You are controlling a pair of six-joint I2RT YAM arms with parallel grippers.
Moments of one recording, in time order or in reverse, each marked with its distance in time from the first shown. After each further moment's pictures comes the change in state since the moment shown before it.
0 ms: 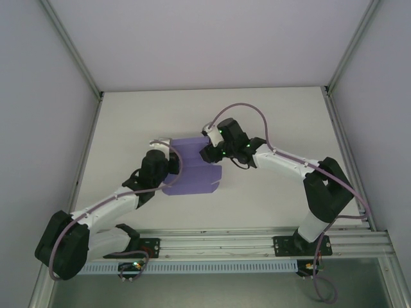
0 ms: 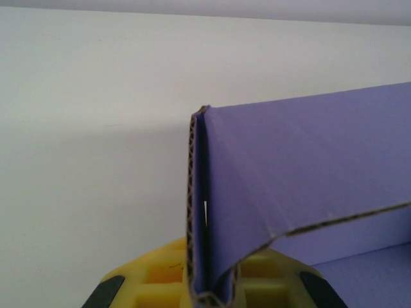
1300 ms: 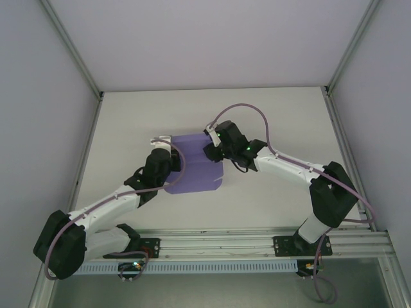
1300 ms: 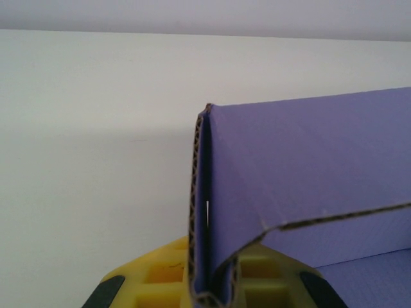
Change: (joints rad) left arm -0.066 -0.002 0.066 -0.074 -0.172 -0.027; right arm 0.039 -0.054 -0.004 -0.058 0.198 0.045
